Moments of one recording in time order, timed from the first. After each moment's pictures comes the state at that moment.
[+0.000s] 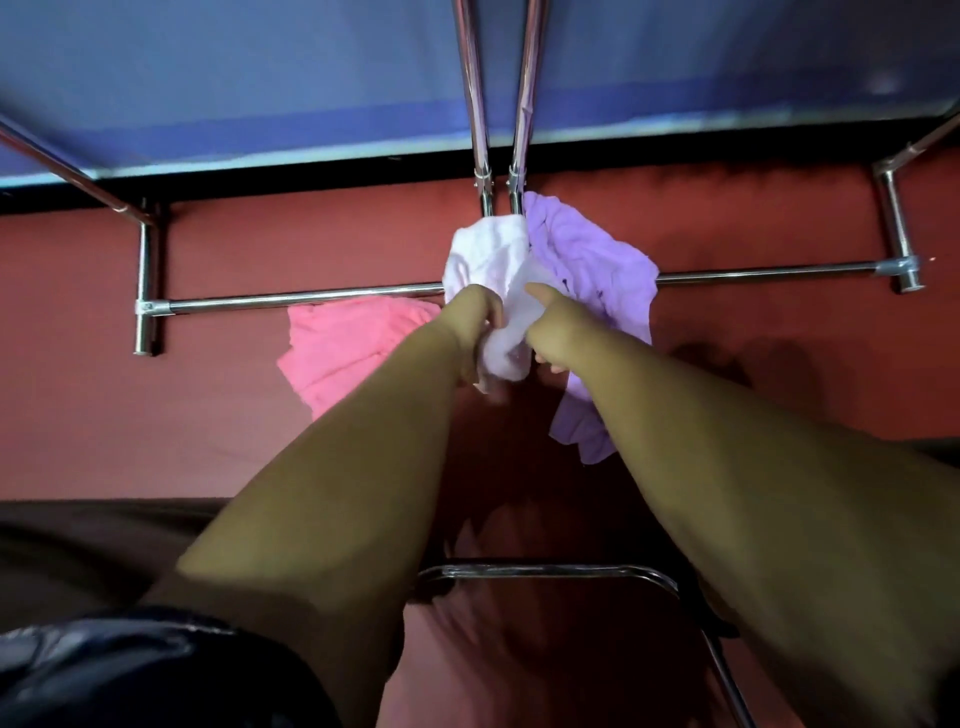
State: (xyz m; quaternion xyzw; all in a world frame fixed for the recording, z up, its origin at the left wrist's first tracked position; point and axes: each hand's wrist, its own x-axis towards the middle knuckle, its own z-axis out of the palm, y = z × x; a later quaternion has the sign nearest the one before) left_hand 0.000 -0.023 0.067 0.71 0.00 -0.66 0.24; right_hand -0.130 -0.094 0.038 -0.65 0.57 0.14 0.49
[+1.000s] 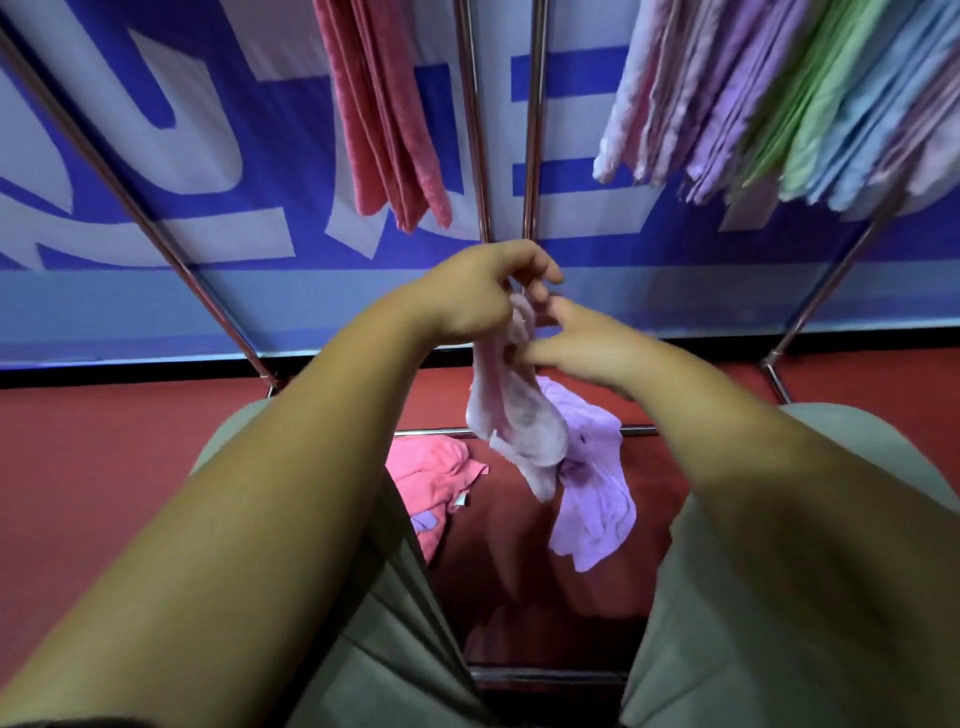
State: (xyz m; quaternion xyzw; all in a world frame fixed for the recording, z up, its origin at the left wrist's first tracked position) left_hand -0.024 0.037 0.438 0.65 -0.63 -0.32 0.27; right_hand -0.191 -0.027 0.394 -0.77 0.39 -0.07 0.50
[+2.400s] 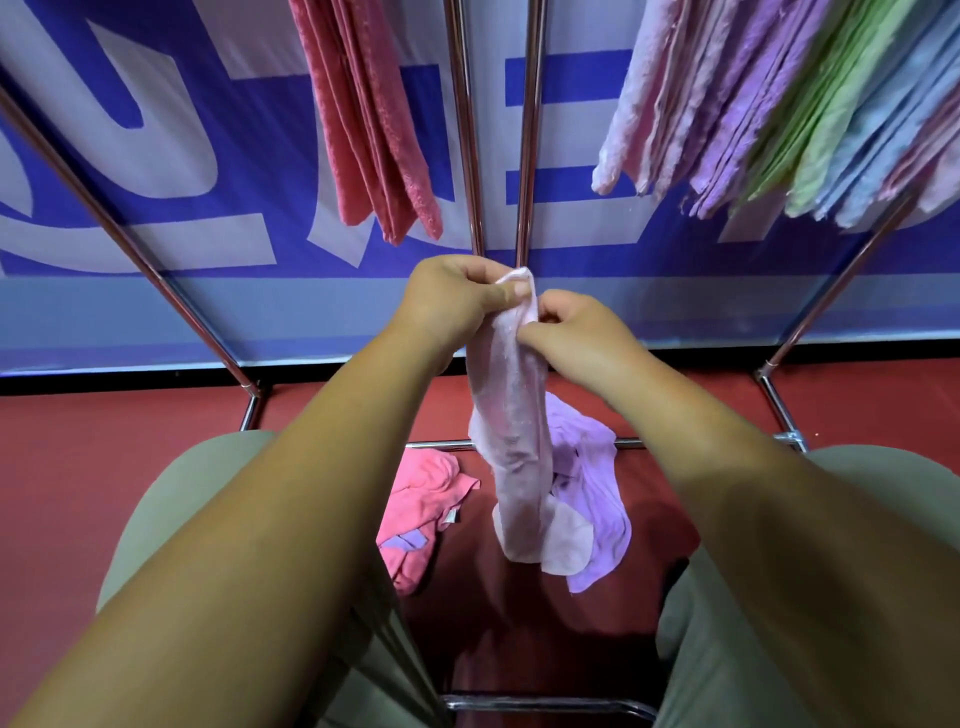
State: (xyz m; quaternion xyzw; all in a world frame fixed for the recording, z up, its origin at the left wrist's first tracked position) left_hand -0.015 0.012 0.407 0.68 -0.39 -0.37 0.51; right_hand -0.171 -0.047 0.385 -0.74 0.46 -0.20 0.45
